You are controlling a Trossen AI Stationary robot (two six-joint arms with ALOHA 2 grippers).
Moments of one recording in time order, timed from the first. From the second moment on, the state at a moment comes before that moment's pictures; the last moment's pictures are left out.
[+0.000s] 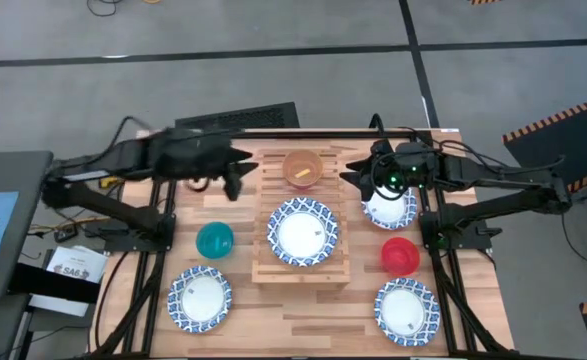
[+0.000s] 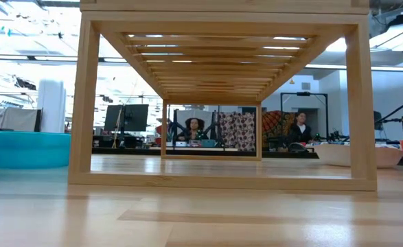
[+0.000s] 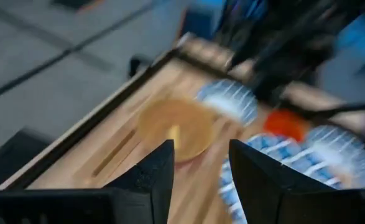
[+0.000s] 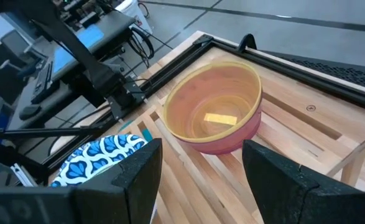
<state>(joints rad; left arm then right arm) 0.04 1.17 1.45 -0.67 -0.35 -0.35 -0.15 0.96 0.91 -0.30 0.15 0.57</state>
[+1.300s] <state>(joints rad) 0.00 0.79 0.77 0.04 -0.26 -0.17 -0.24 0.99 1.05 -1.04 0.01 0.67</state>
